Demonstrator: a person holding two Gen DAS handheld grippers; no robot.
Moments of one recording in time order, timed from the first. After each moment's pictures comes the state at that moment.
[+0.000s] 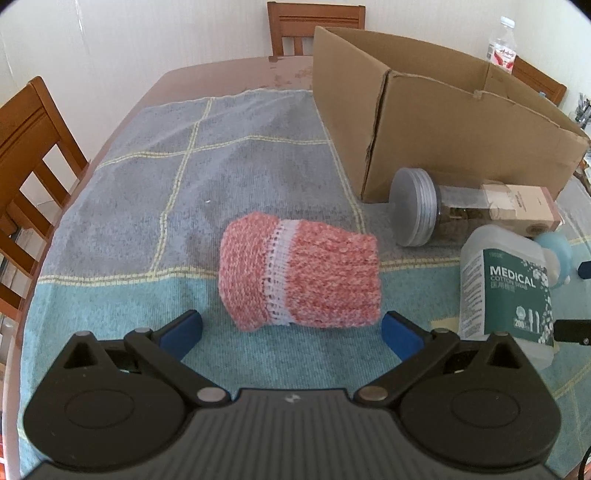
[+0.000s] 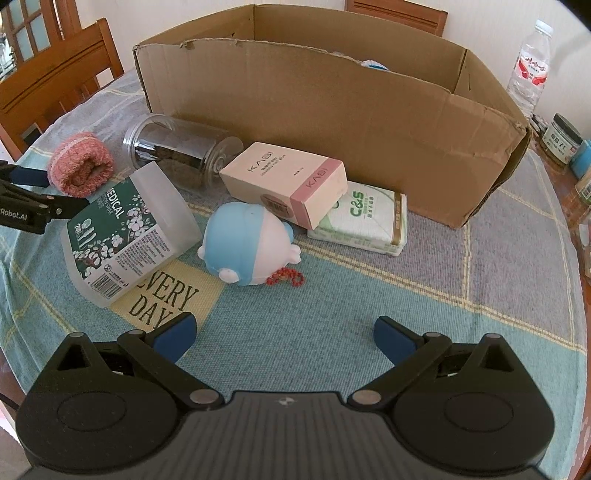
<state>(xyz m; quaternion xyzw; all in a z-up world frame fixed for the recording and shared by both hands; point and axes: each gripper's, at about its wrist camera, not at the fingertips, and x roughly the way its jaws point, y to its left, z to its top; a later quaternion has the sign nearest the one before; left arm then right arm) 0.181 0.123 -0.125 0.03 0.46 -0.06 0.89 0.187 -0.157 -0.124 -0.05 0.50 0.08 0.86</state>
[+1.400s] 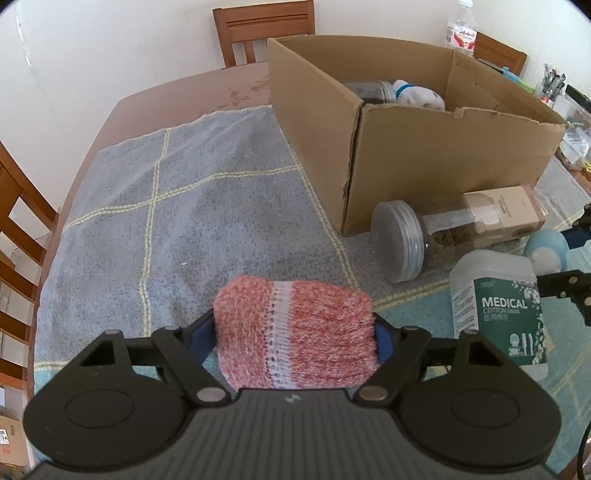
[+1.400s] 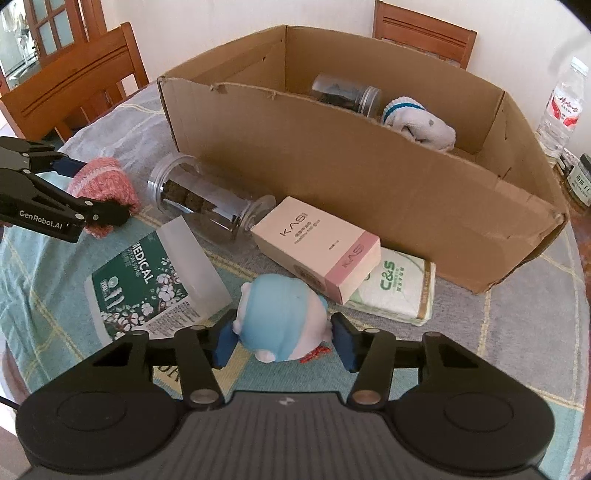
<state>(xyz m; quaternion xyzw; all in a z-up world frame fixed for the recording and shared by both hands) 0.213 0.118 -0.107 0.09 0.46 -0.13 0.87 0.216 -0.139 -0.098 -0.06 0.48 0.12 0.87</state>
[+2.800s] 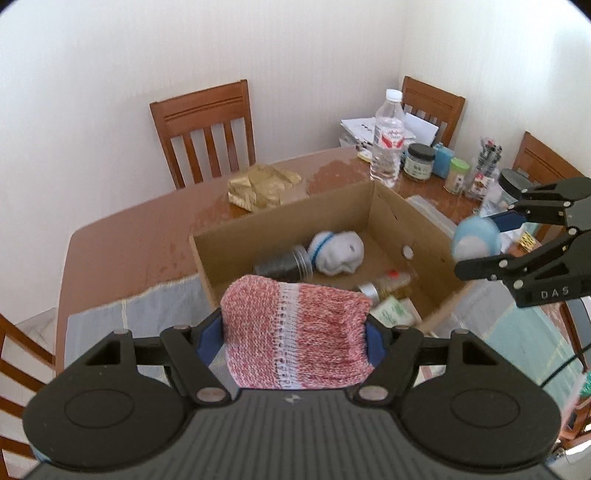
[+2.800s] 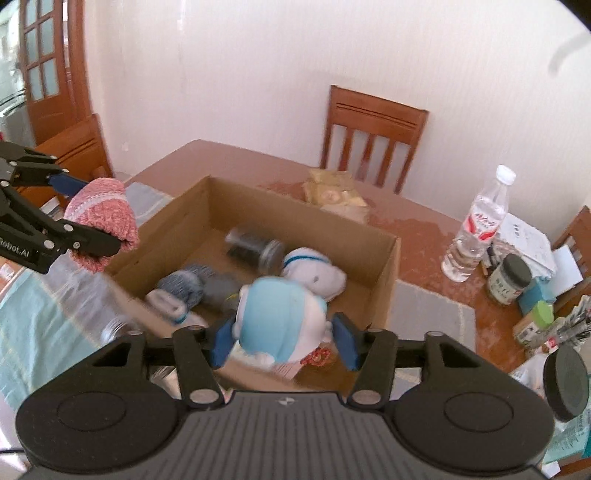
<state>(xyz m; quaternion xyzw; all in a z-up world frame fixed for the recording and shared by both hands) 0.276 0.041 0.043 0.10 0.38 -0.22 0.89 0.271 -0.217 0.039 -0.07 0.39 0.06 0.92</state>
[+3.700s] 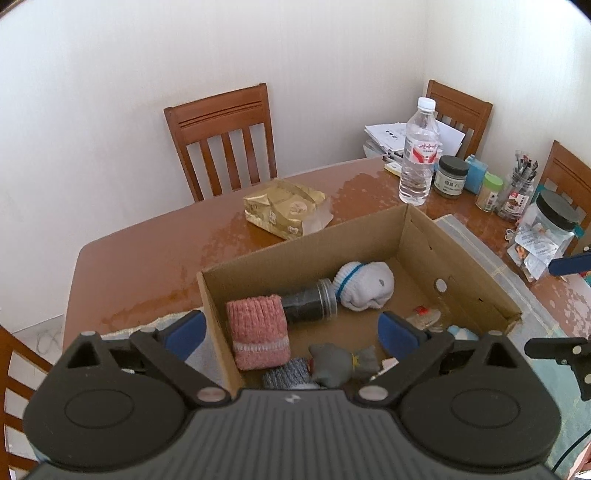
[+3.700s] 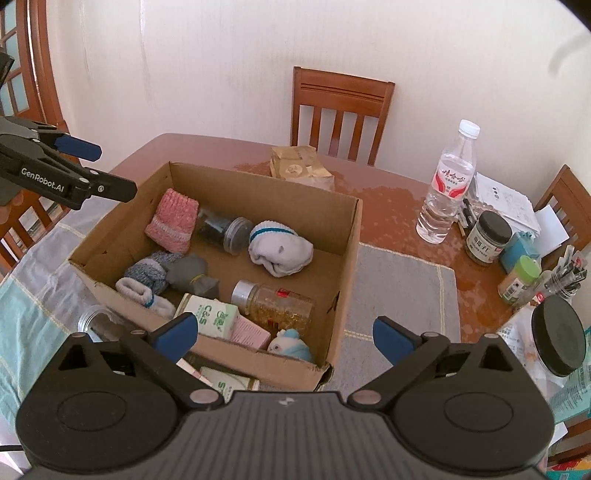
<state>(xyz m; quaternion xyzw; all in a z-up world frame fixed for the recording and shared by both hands) 0.318 0.021 0.042 0.11 0.38 -0.18 0.90 0.250 -0.245 0.027 -0.04 0.41 0.04 0.91</state>
